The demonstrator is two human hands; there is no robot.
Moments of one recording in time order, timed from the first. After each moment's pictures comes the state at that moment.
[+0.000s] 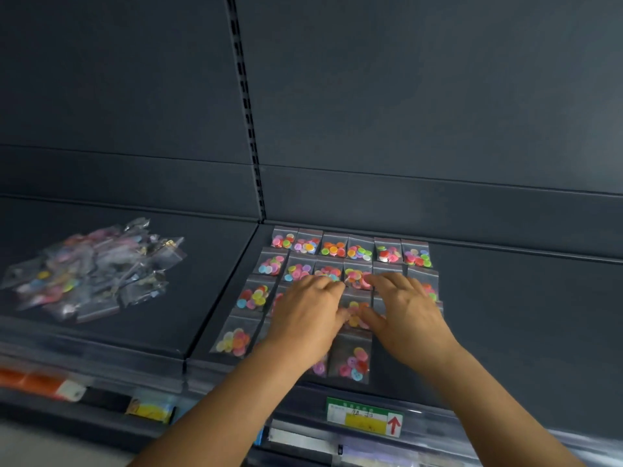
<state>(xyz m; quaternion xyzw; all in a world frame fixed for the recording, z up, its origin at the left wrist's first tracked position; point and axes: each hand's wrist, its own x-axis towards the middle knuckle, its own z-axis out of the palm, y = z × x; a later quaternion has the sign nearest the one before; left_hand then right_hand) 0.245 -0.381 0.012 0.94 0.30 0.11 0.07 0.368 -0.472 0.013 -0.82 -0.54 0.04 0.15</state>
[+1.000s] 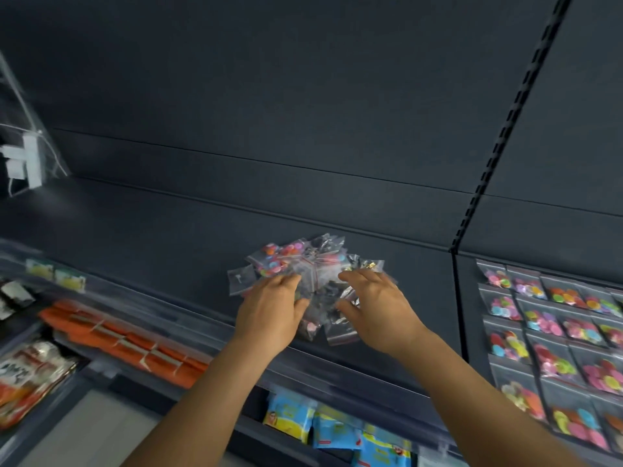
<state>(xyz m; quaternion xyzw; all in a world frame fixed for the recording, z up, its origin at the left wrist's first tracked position) -0.081 -0.139 0.004 0.86 0.49 0.12 0.07 0.079 -0.211 0.018 -0.75 -0.64 0.10 0.15</state>
